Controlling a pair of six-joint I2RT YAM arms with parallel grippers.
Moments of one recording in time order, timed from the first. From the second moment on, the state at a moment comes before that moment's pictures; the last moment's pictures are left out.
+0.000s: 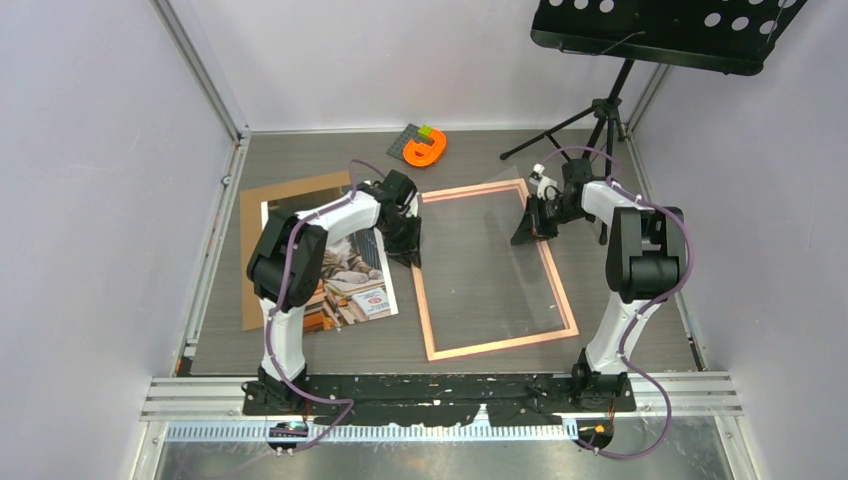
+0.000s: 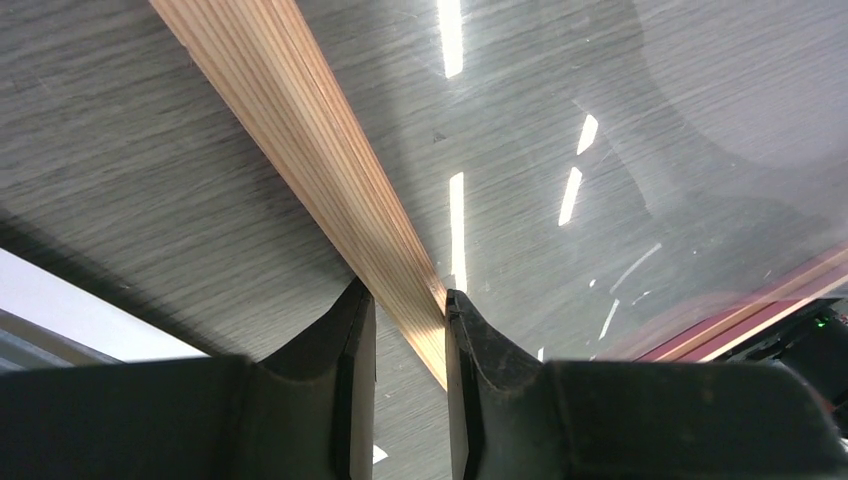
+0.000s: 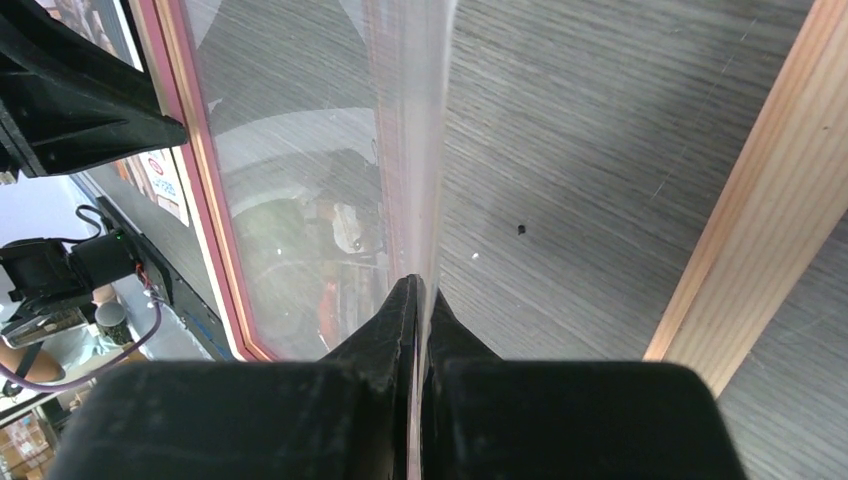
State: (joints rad) left arm -0.53 2.01 1.41 -0.68 0.32 -0.42; right arm -0.01 1.91 1.25 -0.65 -0.72 -0.04
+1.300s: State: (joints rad) left arm -0.52 2.08 1.56 -0.73 0.23 -0.31; right arm -0.07 1.71 1.08 -0.40 -1.00 0.44
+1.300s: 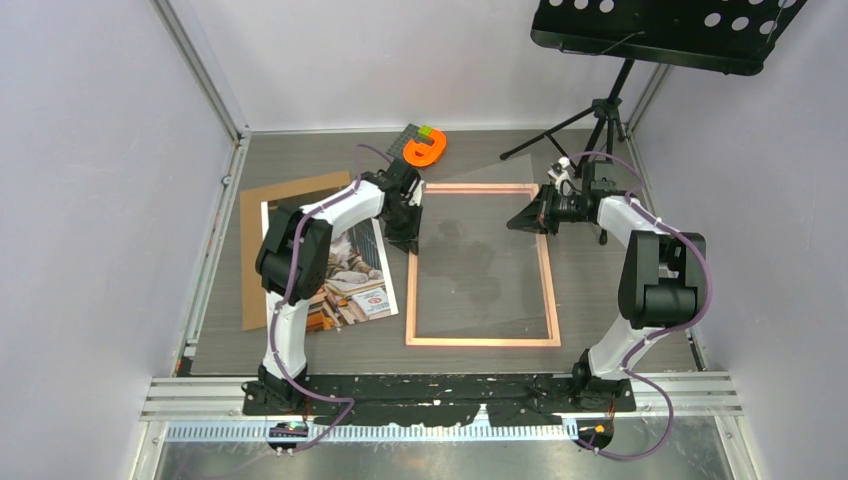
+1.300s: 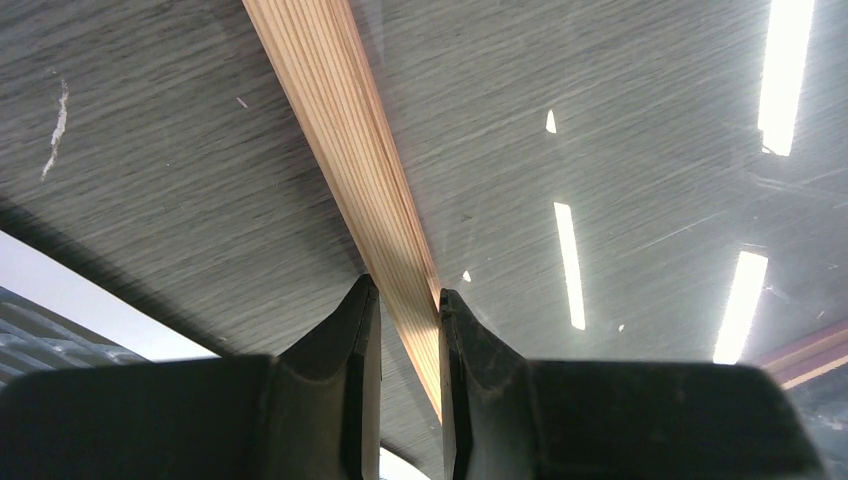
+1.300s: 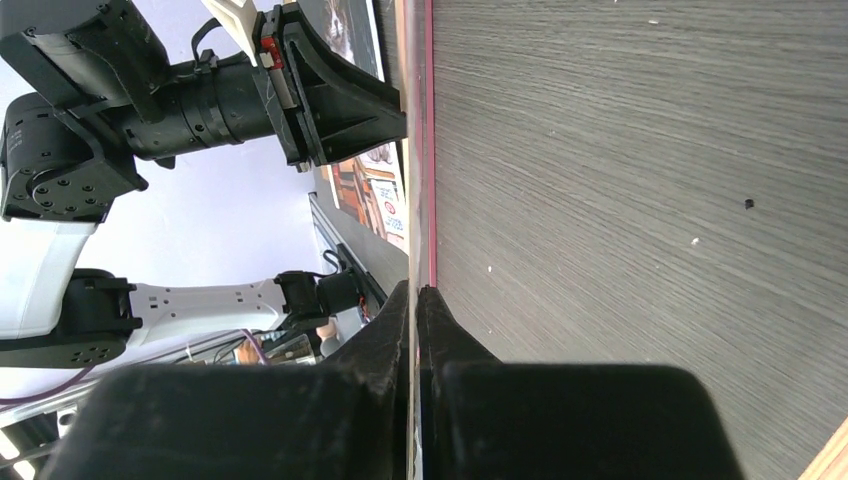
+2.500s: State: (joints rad) left arm -0.54 2.09 1.56 -0.72 0.22 -0.31; right arm -0.08 1.71 1.09 -0.46 -1.03 0.45
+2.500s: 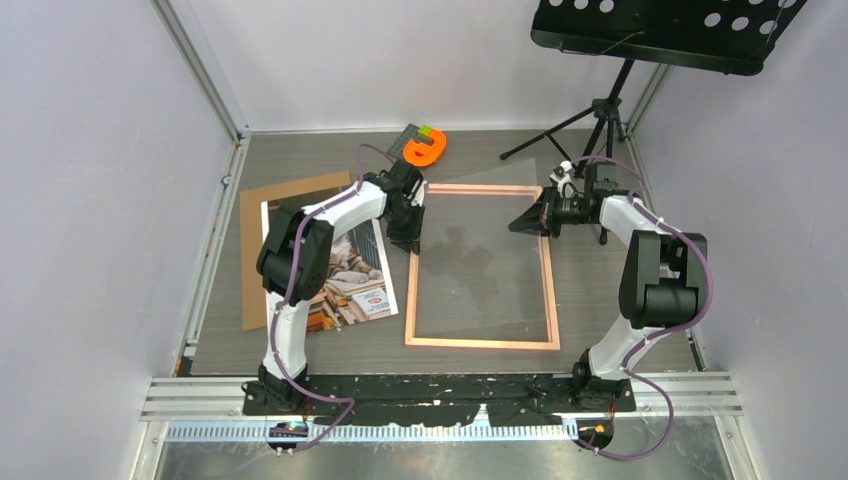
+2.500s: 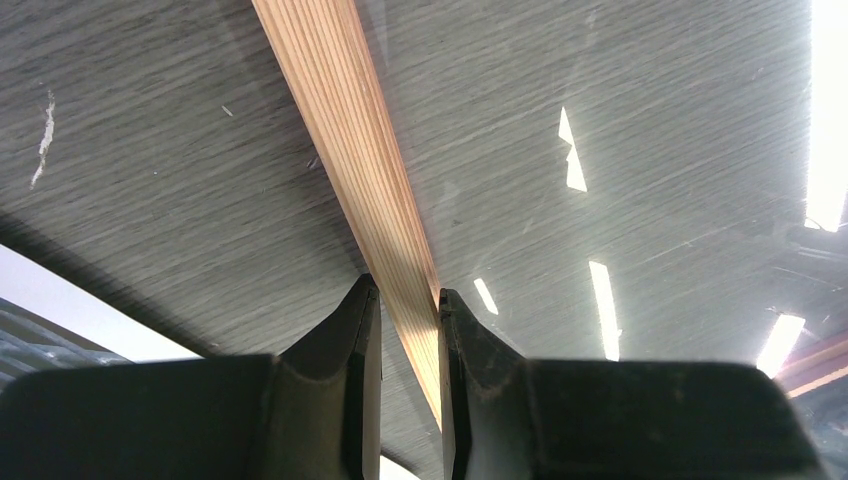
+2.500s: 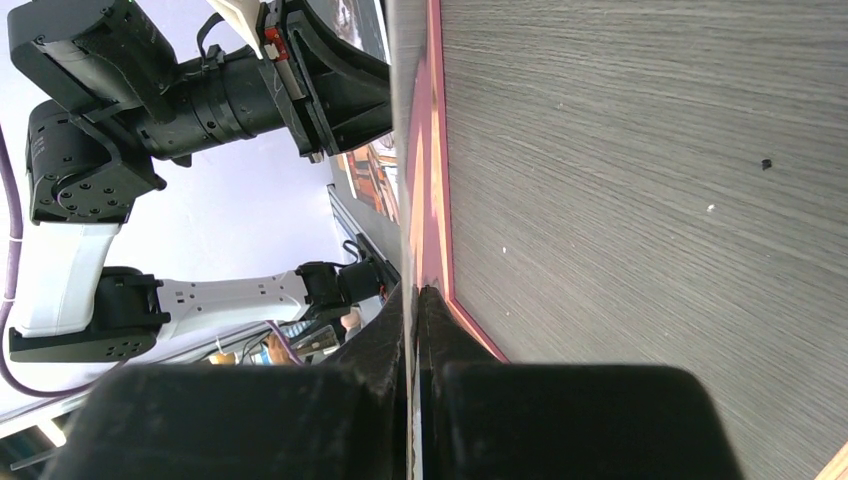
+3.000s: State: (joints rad) left arm -0.54 2.09 1.56 -0.71 0.23 -0.31; right arm -0.09 1.72 1.09 -0.46 -1.03 0.45
